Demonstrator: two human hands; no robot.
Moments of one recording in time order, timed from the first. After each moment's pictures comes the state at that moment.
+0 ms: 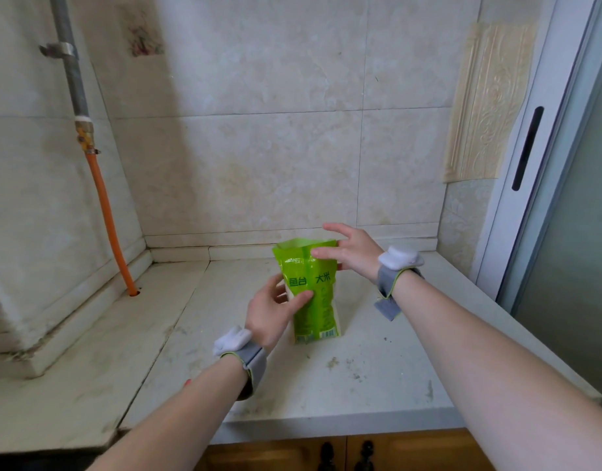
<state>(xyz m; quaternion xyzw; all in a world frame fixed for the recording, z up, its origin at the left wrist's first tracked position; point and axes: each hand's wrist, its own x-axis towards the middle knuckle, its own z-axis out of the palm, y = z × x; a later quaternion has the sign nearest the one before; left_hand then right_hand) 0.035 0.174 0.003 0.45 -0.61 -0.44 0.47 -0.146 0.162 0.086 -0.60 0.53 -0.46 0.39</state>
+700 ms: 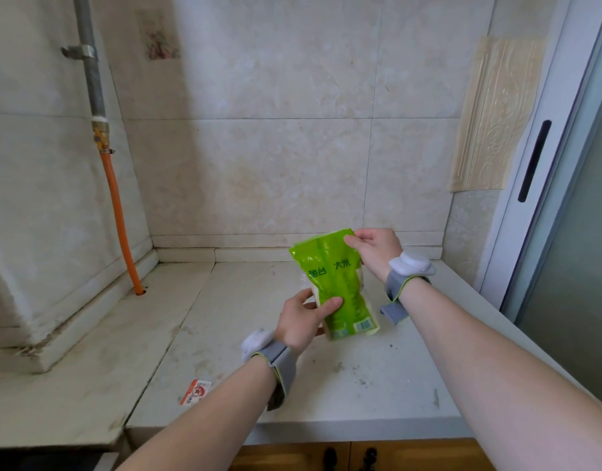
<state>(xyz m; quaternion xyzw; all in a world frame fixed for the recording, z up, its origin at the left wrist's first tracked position) 0.005 0.186 0.004 0.41 -0.54 -0.58 0.44 -0.155 0.156 0.087 -0.54 0.64 -0.52 0.18</state>
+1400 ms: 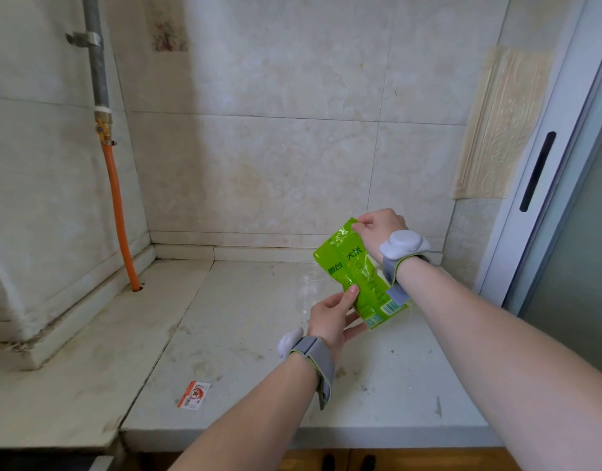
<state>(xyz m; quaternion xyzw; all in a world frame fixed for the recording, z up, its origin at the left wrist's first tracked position) -0.046 0.185 0.004 0.33 -0.36 -0.73 0.47 -0.152 0.151 0.125 -0.58 0.71 -0.39 0.03</state>
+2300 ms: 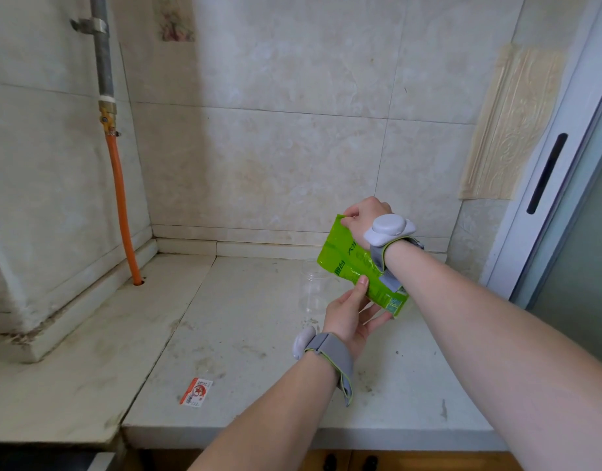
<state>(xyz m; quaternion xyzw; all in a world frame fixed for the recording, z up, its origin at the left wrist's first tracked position) -0.063 0.182 0.009 0.26 -0.29 -0.79 0.47 -0.125 0.133 0.144 -0.62 0.73 -0.30 0.02</state>
